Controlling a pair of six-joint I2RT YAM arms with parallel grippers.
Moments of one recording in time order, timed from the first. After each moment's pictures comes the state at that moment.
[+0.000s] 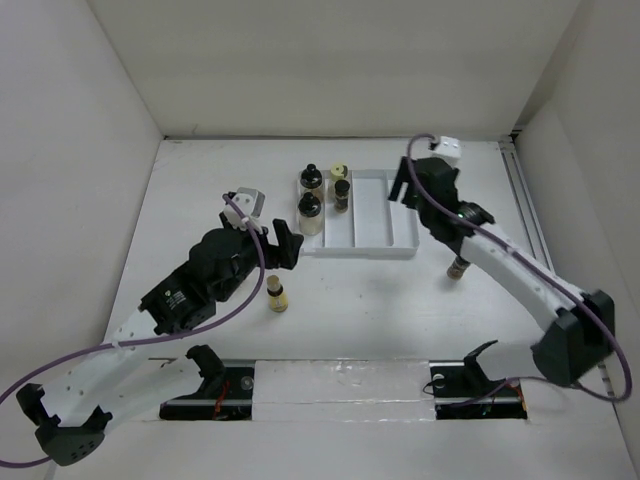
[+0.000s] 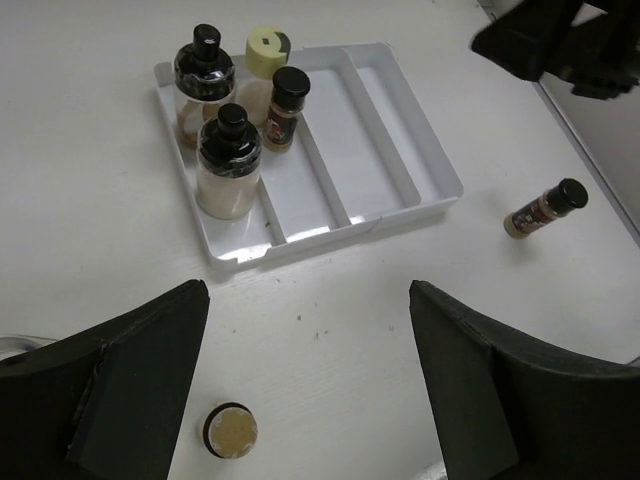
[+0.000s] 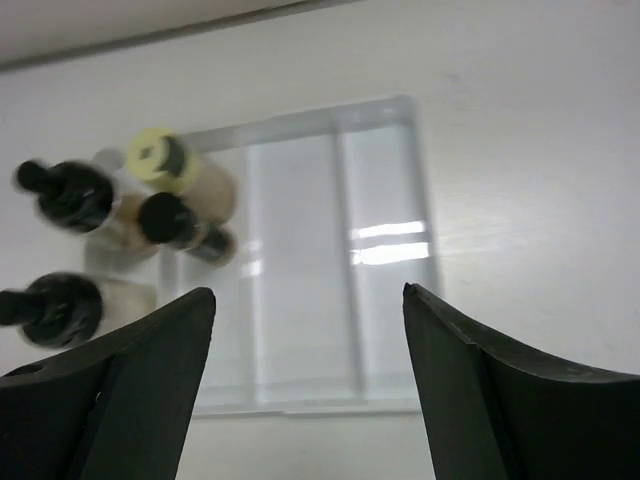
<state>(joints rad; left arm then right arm) -0.84 0.76 0.91 -0.41 -0.34 -0.38 0.55 1.46 1.25 -0.28 0.48 0.41</state>
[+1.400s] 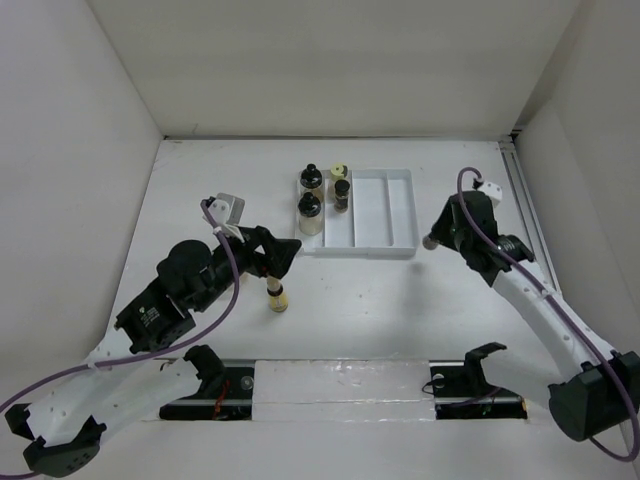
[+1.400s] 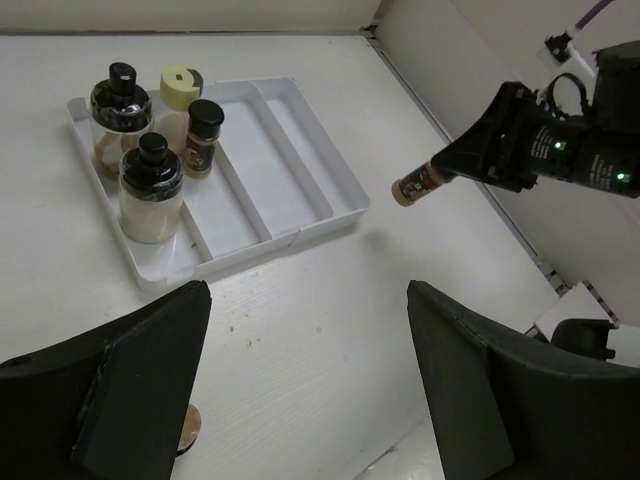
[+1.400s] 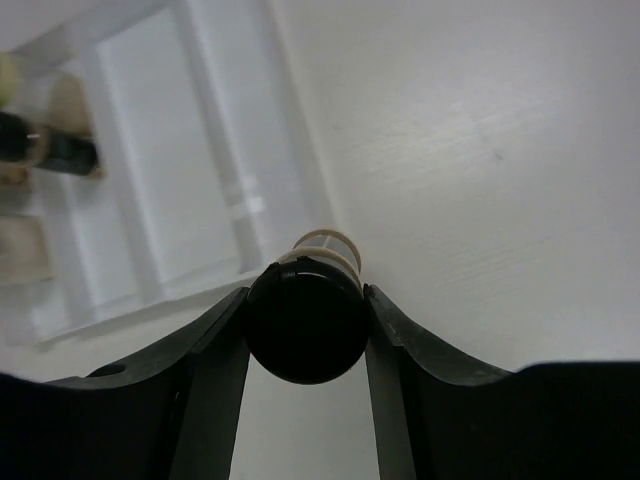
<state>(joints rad) -0.84 0.64 0.92 -0.41 -0.18 -0.43 0.30 1.04 0.85 -0.53 0.39 0.62</state>
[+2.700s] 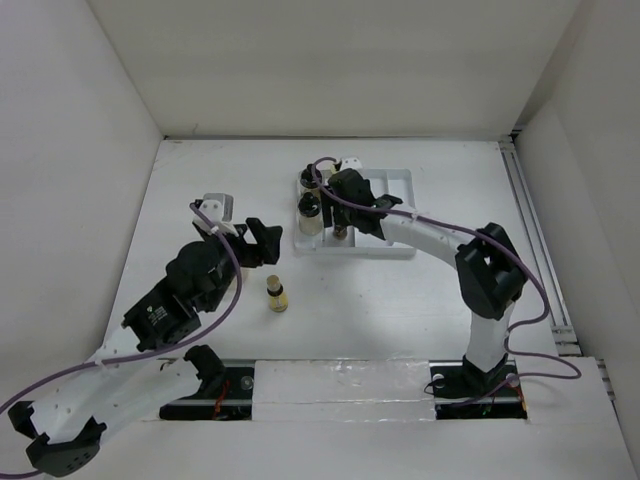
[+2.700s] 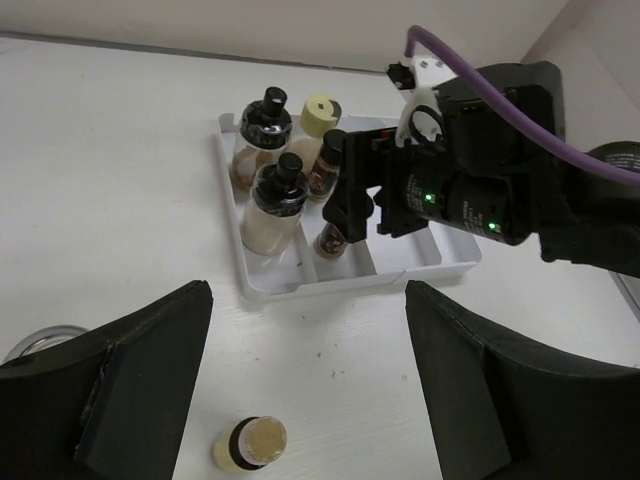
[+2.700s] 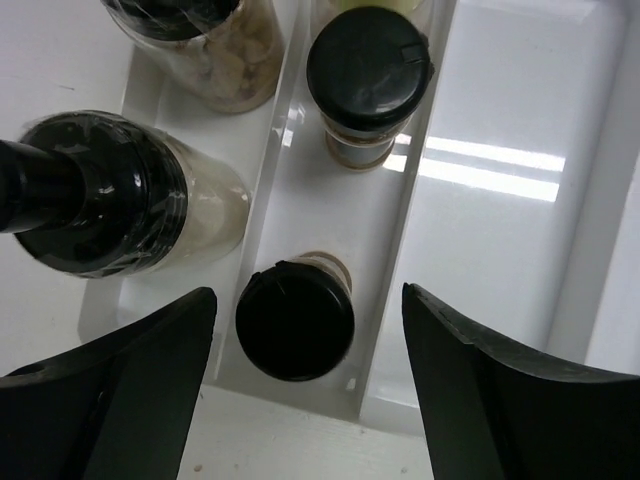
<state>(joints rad) -0.84 0.64 0.87 -0.39 -0.48 -0.41 0.72 1.89 1.43 -0.28 0.37 0.38</state>
